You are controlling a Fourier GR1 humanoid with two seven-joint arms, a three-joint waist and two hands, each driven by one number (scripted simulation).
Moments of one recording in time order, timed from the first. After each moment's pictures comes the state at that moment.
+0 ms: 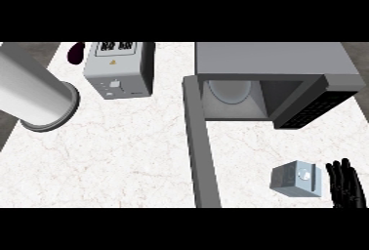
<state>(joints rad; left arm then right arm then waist) 0.48 0.06 0.37 -2.36 0.36 -0.27 0.05 0.54 -0.08 0.12 -2.00 0.08 -0.16 -0.39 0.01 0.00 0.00</state>
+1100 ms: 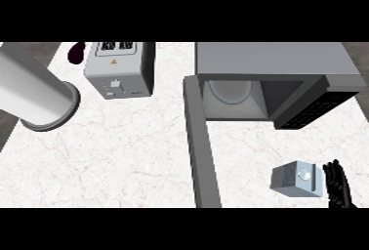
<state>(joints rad) 0.53 0.02 0.47 -2.35 0.44 -0.37 0.05 0.31 -0.14 -0.12 -1.34 -0.02 -0.03 -0.78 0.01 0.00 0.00</state>
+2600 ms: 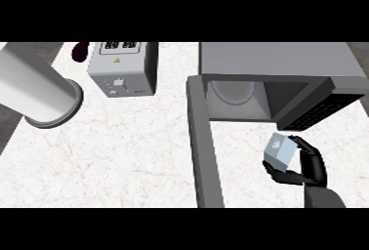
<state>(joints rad) 0.52 0.01 0.52 -2.34 0.48 -0.43 0.07 -0.24 -0.19 -0.19 -0.67 0.08 -0.04 -1.01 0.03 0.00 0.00</state>
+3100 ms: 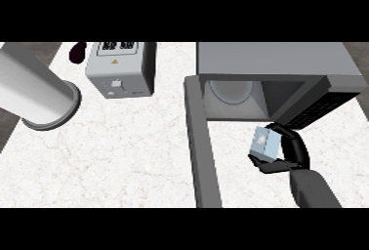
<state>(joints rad) 0.52 0.02 0.55 -2.33 0.50 -0.43 0.07 -0.35 -0.16 -0.12 -0.63 0.08 0.11 -0.99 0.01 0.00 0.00</state>
